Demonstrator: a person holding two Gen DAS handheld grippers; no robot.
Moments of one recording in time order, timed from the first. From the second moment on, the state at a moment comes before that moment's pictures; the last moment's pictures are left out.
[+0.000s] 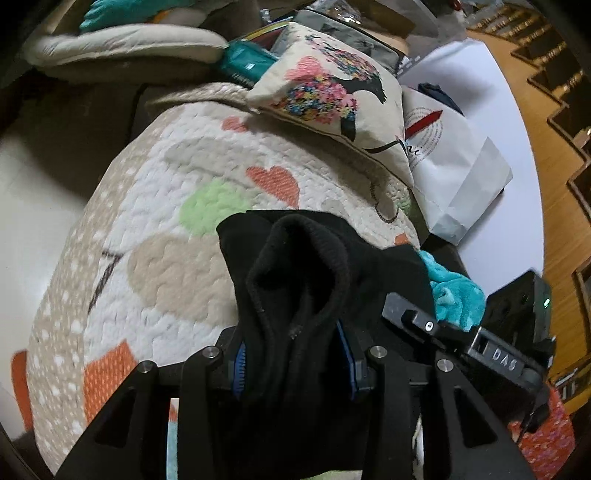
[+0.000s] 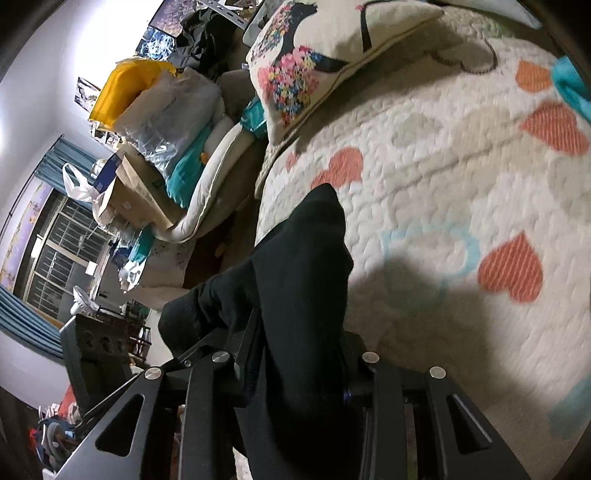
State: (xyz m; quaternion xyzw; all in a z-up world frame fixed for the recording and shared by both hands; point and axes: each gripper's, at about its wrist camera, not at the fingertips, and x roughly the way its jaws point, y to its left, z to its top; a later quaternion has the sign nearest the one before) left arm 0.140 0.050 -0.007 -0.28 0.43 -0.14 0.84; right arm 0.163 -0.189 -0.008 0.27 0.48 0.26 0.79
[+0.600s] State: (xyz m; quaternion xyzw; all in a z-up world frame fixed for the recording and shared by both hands) left arm 0.231 0.035 -0.019 -0.23 0.45 -0.13 0.85; right arm 0.237 -0.177 -0.011 0.22 0.46 0.25 0.82
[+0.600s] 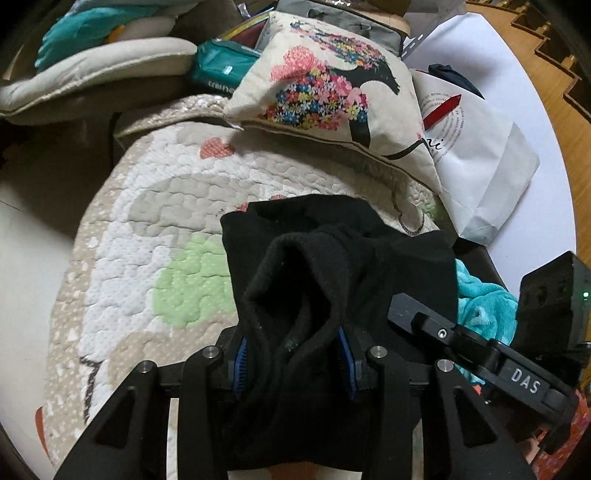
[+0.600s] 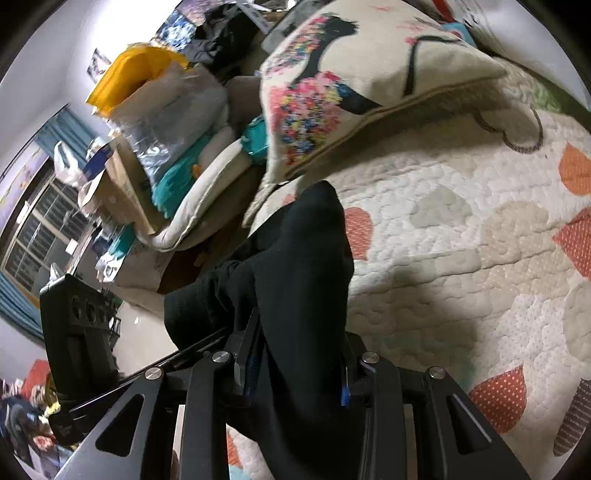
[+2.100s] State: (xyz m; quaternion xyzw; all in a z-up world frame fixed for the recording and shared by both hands) left arm 0.215 0.116 -0.068 -0.40 0.50 -0.08 0.77; right arm 0.179 -0.202 -0.035 0.16 0.46 0.12 0.87
